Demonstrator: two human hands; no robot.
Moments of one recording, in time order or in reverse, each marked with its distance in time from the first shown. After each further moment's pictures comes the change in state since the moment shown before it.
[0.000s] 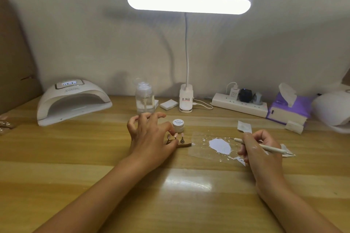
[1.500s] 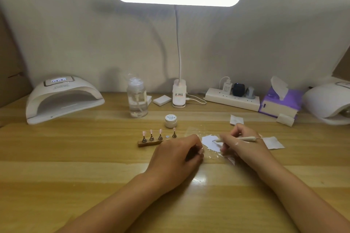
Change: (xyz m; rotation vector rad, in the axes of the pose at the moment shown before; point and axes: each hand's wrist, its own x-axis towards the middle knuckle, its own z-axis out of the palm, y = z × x) left_hand -0.030 0.052 0.018 -0.416 -0.136 0.282; right_hand 0.022 -0.001 -0.015 -0.399 -0.381 0.133
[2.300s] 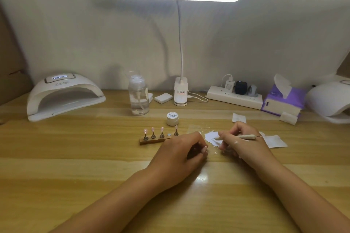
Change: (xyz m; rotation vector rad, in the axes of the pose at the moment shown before) left_hand 0.002 -0.003 0.000 -0.214 -0.044 0.053; right_hand -0.002 -0.002 0.011 -0.055 0.058 -0.057
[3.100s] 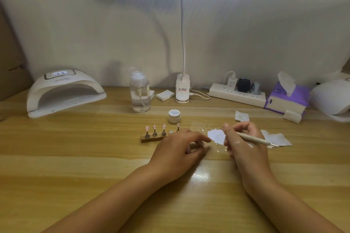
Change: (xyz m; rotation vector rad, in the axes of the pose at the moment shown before) left_hand 0.004 -0.005 -0.002 0.046 -0.031 -0.139; right_hand -0.027 -0.011 0.027 0.482 0.233 -0.027
